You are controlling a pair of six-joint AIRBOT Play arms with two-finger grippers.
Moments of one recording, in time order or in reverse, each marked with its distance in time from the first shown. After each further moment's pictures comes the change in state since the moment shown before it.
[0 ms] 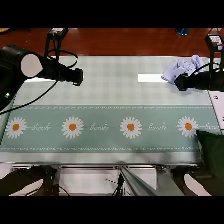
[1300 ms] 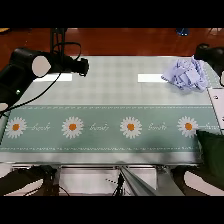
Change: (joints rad) left arm 0.001 -0.061 -0.001 0.000 0.257 0.000; right arm -0.211 -0.275 0.002 0.020 -0.819 0.139
